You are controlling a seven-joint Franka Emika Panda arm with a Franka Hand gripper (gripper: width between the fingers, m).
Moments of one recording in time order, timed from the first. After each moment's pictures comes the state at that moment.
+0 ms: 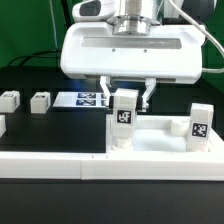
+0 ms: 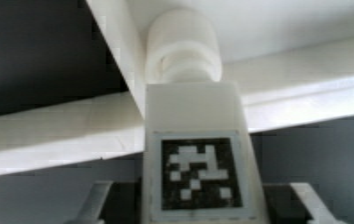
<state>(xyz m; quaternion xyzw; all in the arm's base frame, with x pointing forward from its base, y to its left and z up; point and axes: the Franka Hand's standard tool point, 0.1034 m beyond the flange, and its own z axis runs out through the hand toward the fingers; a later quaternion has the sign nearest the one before) 0.616 0.006 0.082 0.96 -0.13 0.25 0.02</state>
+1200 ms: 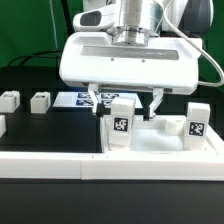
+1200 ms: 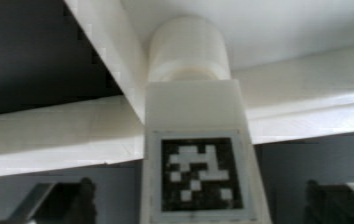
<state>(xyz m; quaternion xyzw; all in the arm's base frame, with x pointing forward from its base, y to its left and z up) 0.618 0.003 0.073 0.95 -0.12 0.28 0.04</state>
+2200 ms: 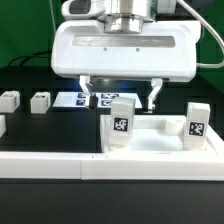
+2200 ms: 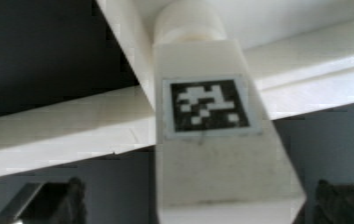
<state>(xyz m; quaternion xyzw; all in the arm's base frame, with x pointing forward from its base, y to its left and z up) 0.627 -0.005 0.085 0.97 -0.14 0.19 0.01</state>
